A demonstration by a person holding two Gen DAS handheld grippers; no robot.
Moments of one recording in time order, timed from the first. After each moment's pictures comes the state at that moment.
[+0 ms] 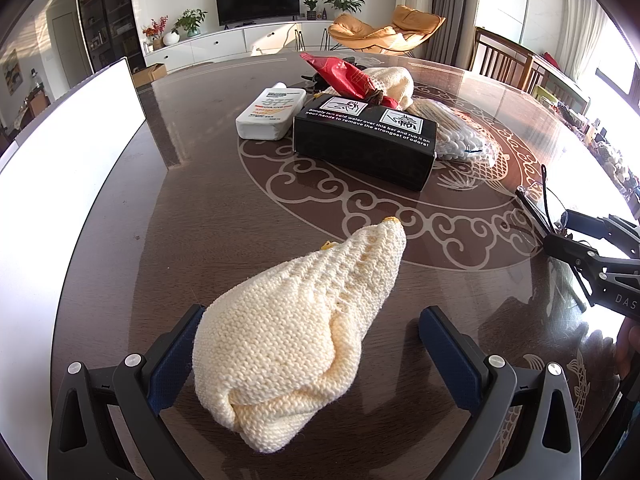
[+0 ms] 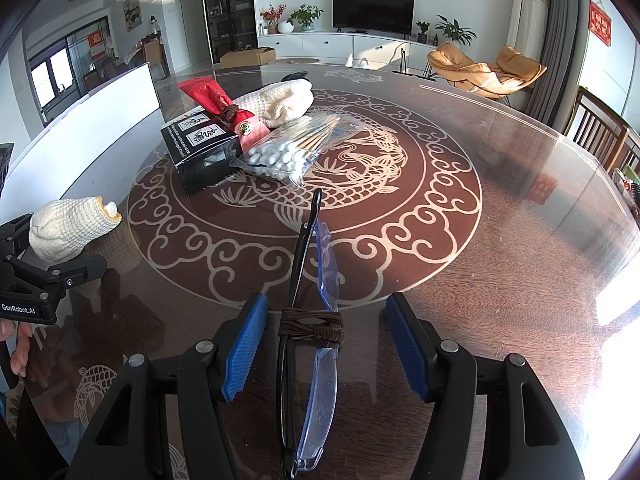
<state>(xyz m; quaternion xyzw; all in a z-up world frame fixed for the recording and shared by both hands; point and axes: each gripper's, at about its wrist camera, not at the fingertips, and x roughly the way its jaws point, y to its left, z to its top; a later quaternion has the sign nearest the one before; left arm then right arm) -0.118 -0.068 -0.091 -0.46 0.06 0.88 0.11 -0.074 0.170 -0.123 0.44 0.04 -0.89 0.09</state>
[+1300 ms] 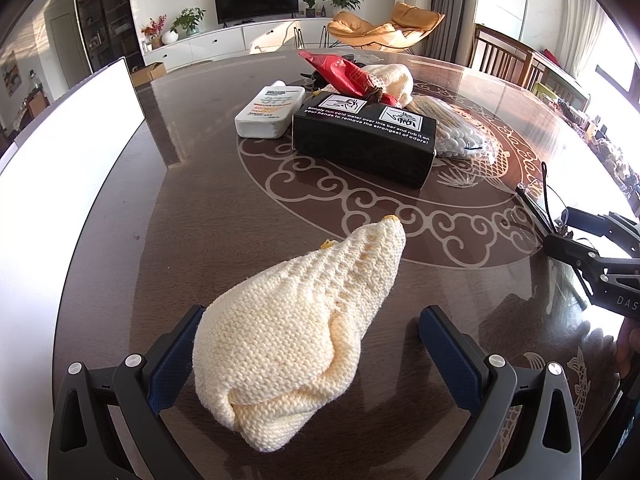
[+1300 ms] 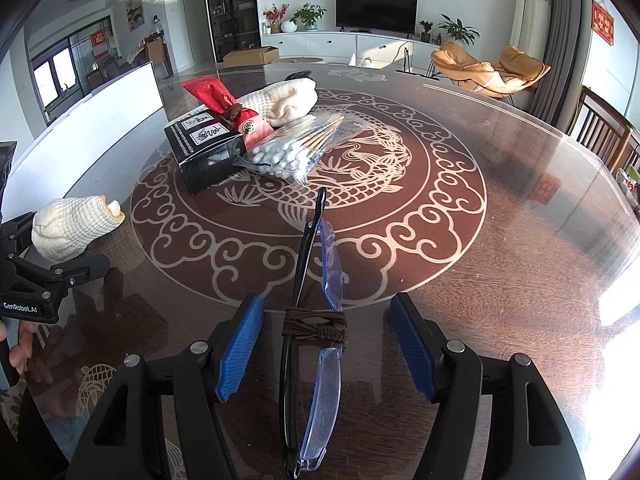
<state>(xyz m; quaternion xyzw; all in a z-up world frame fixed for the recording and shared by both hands) -0.121 -0.066 -0.090 -0.47 0.07 0.87 0.12 -0.073 0.170 -0.123 0.44 0.04 -0.89 0.10</state>
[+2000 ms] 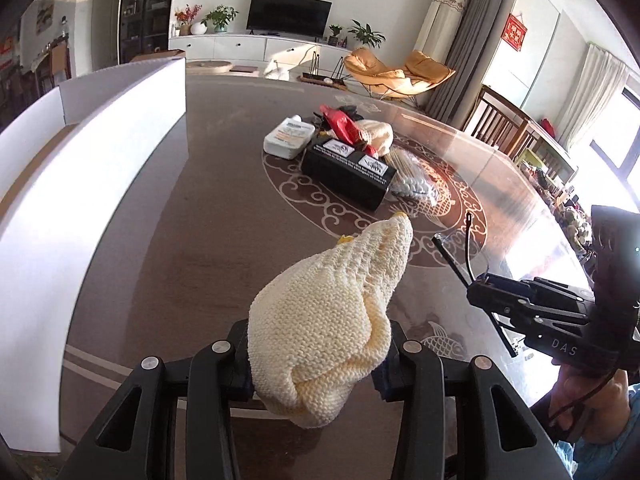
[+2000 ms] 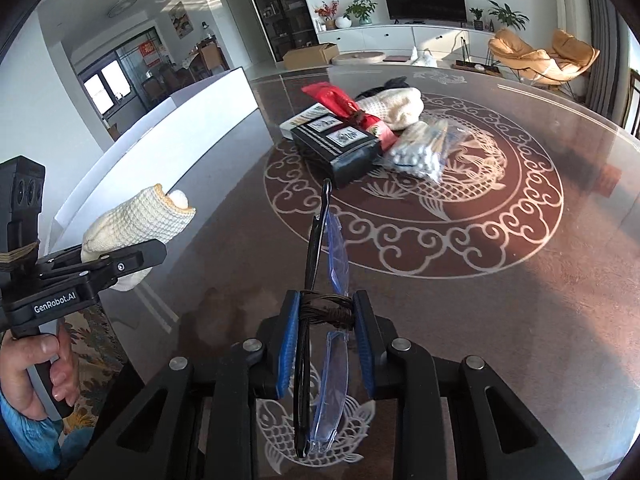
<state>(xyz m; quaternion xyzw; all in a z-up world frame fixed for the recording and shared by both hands) -0.030 -0.124 -0.003 -0.41 -0.07 0.90 0.10 -0.036 0.096 -0.074 0.44 -0.01 -0.87 0.24</state>
